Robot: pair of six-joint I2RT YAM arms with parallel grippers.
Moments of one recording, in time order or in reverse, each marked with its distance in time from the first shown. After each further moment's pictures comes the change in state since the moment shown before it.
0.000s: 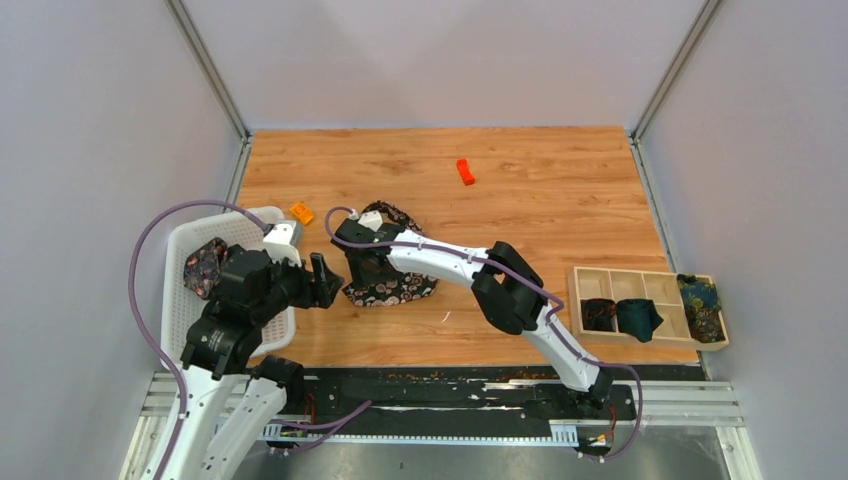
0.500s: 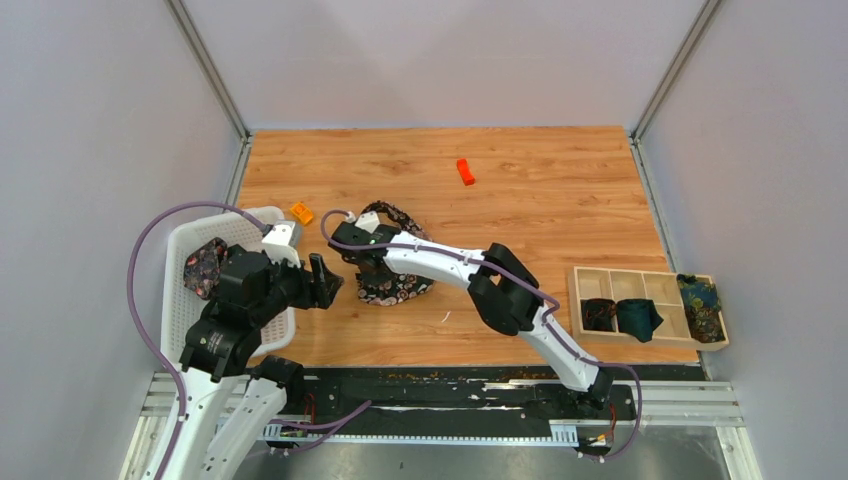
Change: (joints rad) left arm 0.000 -0.014 0.000 -0.001 0.000 0.000; right arm 0.014 0.058 0.072 -0.069 0.061 -0.038
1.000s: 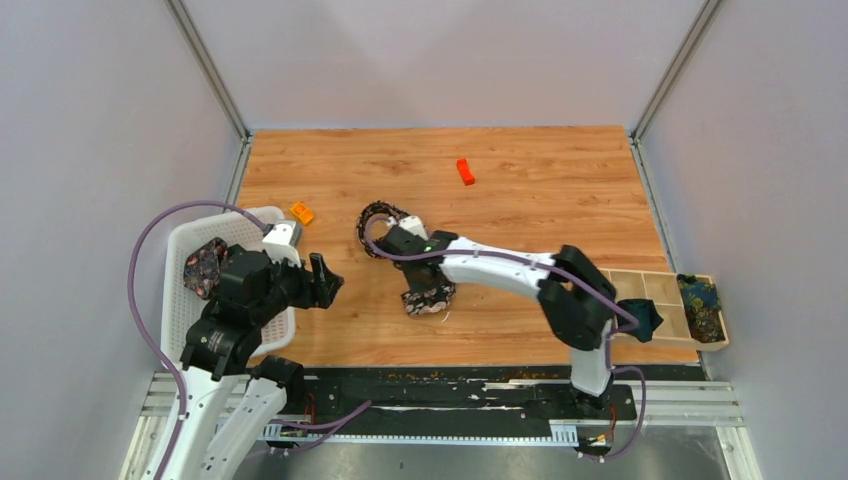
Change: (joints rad) left arm 0.000 0.003 0.000 0.000 0.000 0.000; right arm -0.025 -0.393 -0.524 0.141 -0.014 -0.119
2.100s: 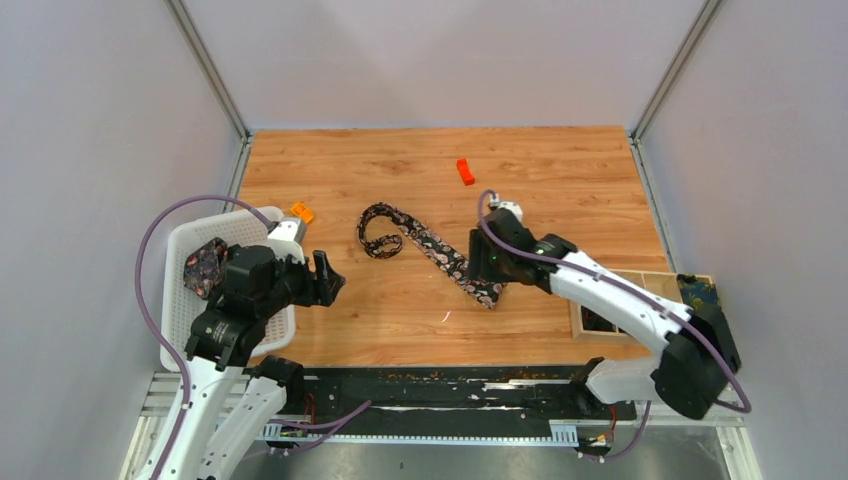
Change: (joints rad) left arm 0.000 0.053 0.000 0.000 0.000 0.000; right arm -0.352 -0.764 -0.574 0.117 -0.141 0.100
